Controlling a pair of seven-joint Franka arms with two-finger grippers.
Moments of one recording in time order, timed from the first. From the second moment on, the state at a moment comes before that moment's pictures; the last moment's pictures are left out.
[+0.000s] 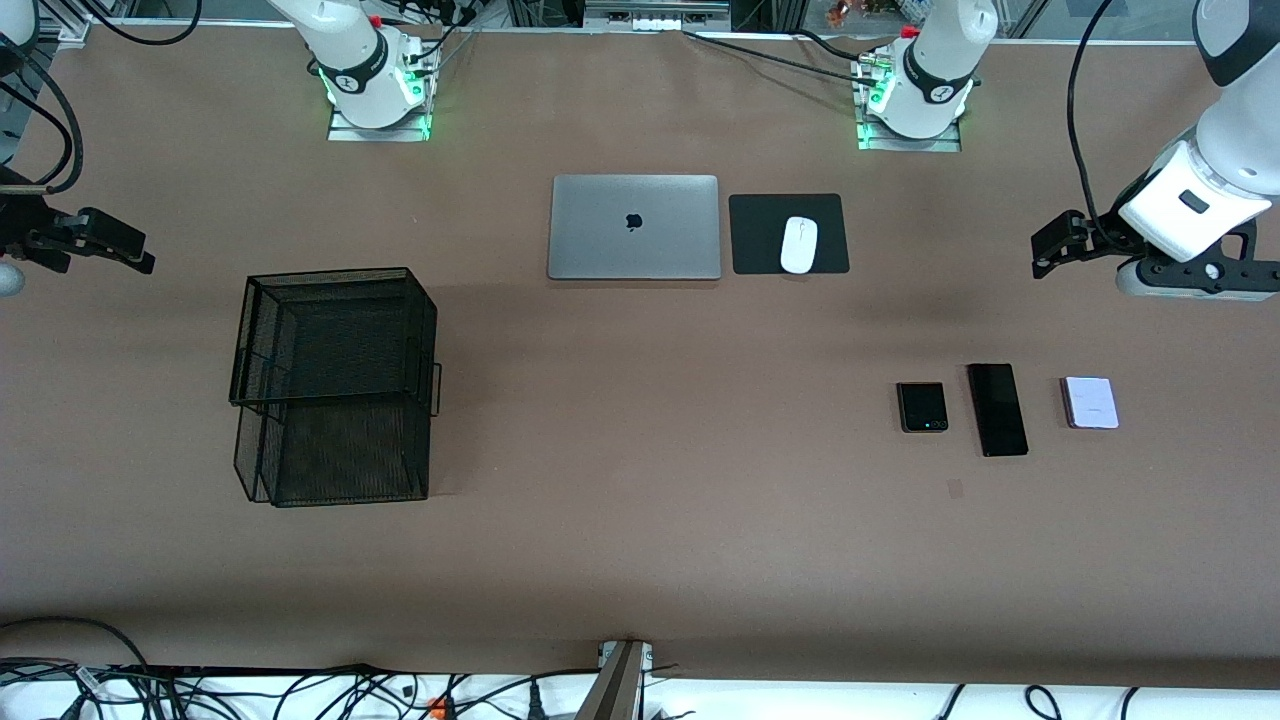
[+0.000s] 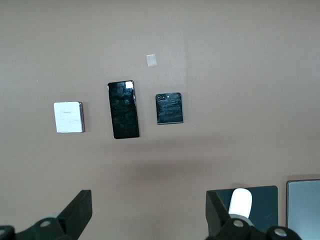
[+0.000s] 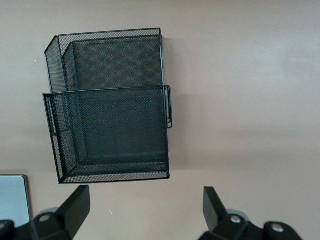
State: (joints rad) left arm -0.09 -0.01 0.03 -1.74 0.02 1.70 -0.03; right arm -0.03 0.04 -0.05 -1.64 0.00 1.65 -0.08
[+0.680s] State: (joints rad) left arm -0.09 0.09 0.03 -1.69 0.02 1.65 -0.03; right arm -0.03 0.04 -0.05 -1.64 0.00 1.65 -0.08
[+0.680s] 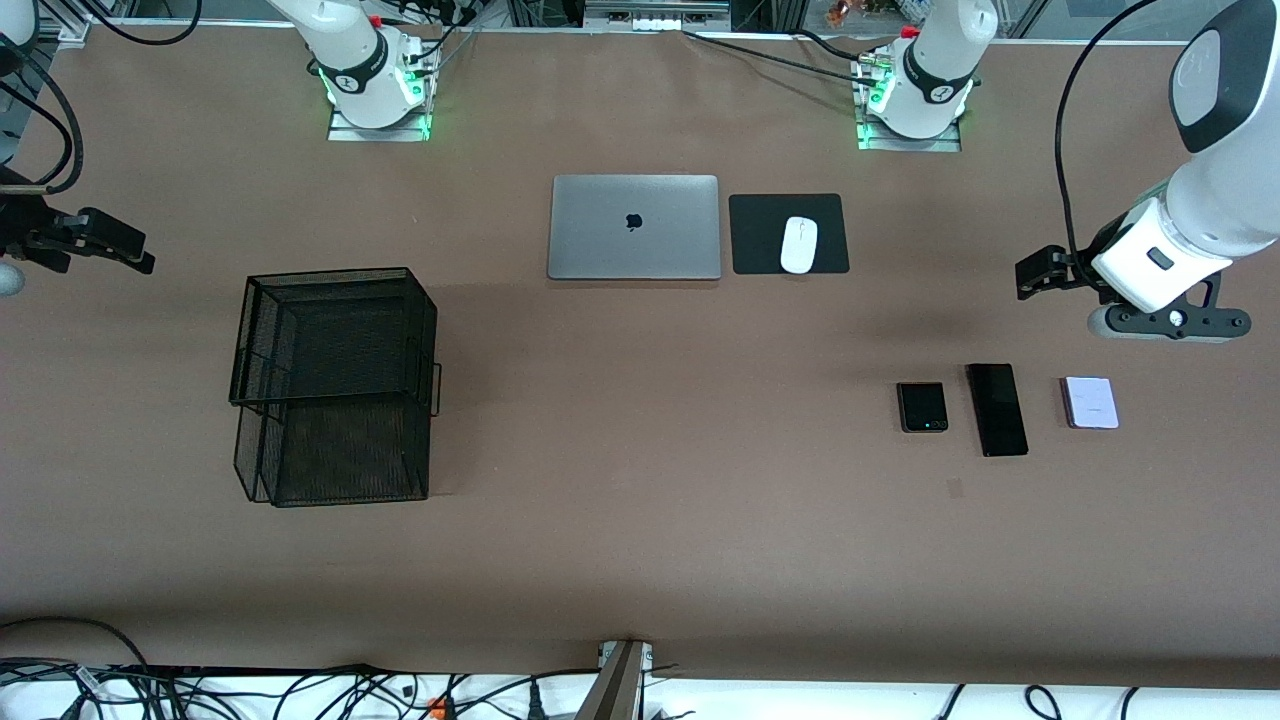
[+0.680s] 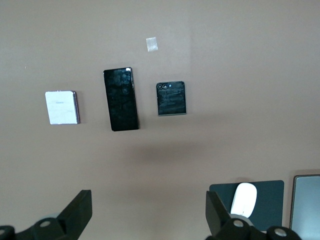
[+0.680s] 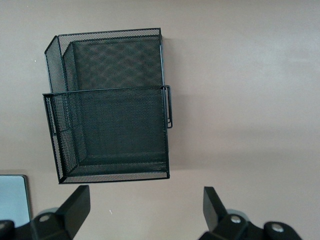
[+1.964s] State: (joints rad) left arm -0.07 0.53 0.01 -1.97 -0.02 2.51 -0.04; right arm -0.03 0.04 -0.05 -1.64 0.00 1.65 -0.08
